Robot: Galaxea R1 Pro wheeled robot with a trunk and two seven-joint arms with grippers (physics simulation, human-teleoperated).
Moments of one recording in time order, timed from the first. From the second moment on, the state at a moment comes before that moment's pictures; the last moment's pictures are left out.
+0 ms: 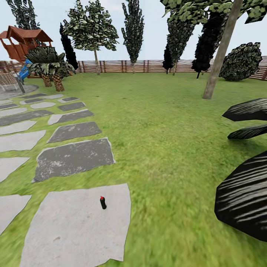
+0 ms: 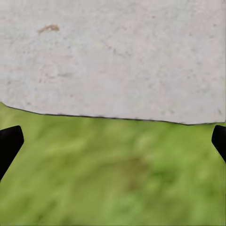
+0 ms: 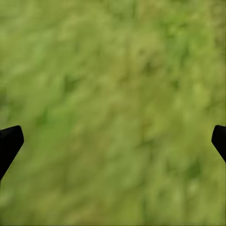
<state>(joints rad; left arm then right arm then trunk) -0.23 0.10 0.15 -0.23 0.06 -0.38 0.01 -0.02 -0.09 0.00 -0.52 0.01 -0.38 -0.06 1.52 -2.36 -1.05</state>
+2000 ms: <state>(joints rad) -0.22 0.11 0.20 -0.25 0.06 -0.39 0.01 -0.02 -0.08 0.00 -0.55 0.08 -0.41 -0.06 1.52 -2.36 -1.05</state>
